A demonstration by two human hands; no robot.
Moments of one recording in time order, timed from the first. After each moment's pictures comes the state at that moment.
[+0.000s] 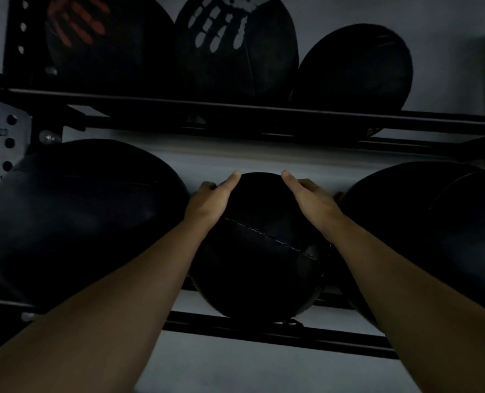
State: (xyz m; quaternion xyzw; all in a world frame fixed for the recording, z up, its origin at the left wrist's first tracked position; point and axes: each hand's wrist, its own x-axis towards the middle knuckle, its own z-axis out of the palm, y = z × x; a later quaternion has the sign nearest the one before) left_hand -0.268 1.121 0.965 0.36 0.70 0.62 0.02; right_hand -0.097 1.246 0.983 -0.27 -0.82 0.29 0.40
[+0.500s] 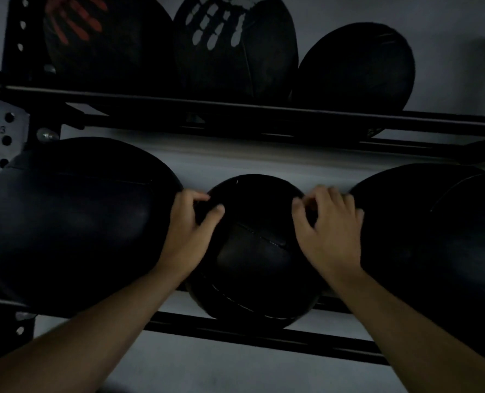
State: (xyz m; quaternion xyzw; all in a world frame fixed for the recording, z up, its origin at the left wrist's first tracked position) left_hand -0.269 1.098 0.894 0.46 0.56 0.66 -0.18; right_hand -0.074 1.238 0.923 -0.23 -0.77 0.01 0.59
